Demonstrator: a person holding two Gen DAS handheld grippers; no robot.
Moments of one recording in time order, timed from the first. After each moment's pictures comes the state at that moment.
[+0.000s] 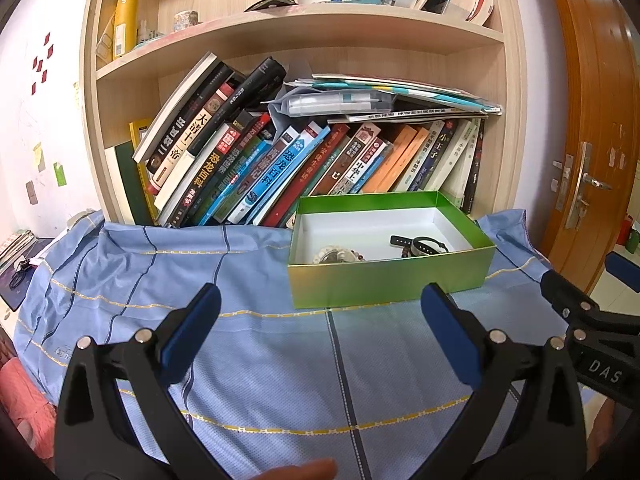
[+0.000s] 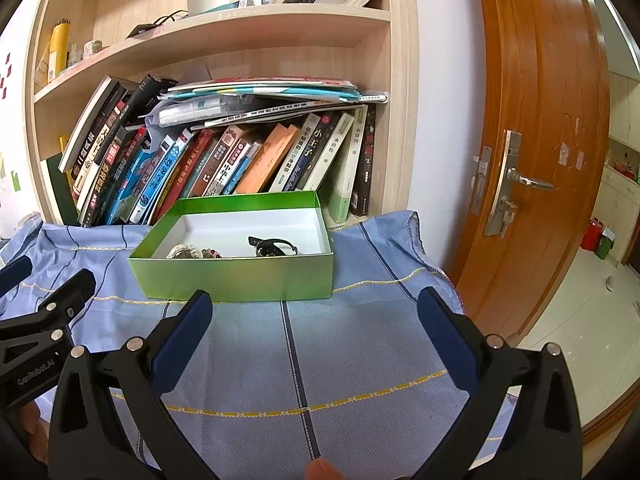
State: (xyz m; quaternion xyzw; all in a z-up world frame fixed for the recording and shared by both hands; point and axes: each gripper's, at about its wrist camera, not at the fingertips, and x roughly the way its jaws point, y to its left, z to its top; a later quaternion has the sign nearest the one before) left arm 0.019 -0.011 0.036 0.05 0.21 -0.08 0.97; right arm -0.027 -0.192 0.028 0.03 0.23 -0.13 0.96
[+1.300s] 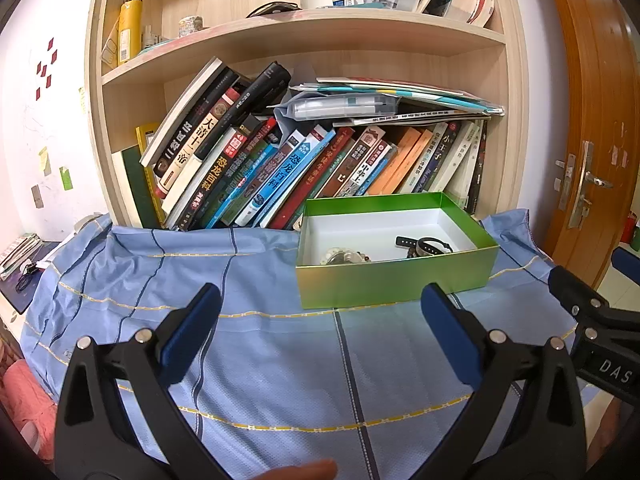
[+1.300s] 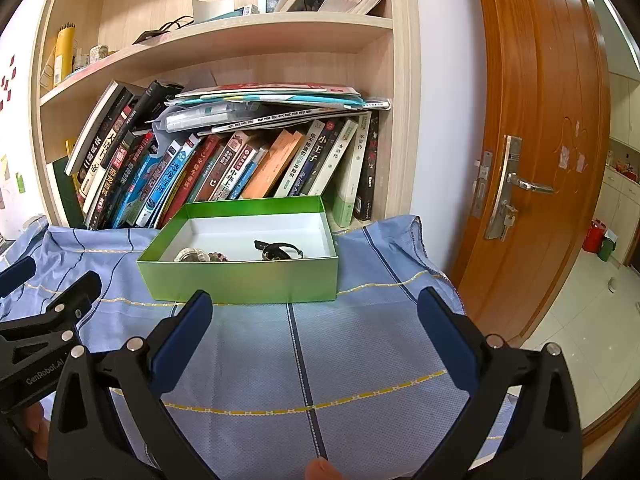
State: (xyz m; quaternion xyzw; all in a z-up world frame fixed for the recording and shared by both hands) left arm 0.014 -0.006 0.039 0.06 0.21 -0.08 0.97; right arm -0.033 -0.185 0.033 0.03 0.23 -0.13 0.96
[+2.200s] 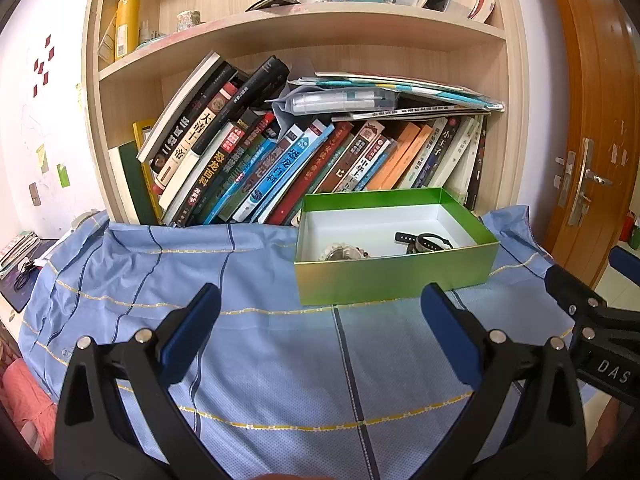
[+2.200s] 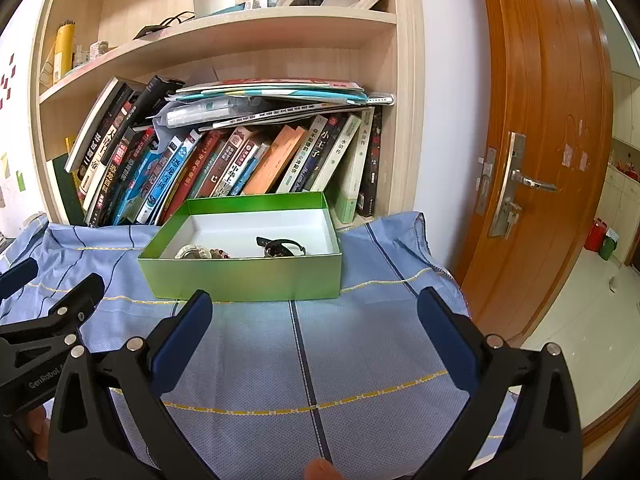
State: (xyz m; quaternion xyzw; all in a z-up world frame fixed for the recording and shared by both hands) left arm 0.019 -0.003 0.036 0.06 0.22 -0.08 0.97; right arm -0.029 -0.182 0.031 0.04 0.23 -0.13 0.96
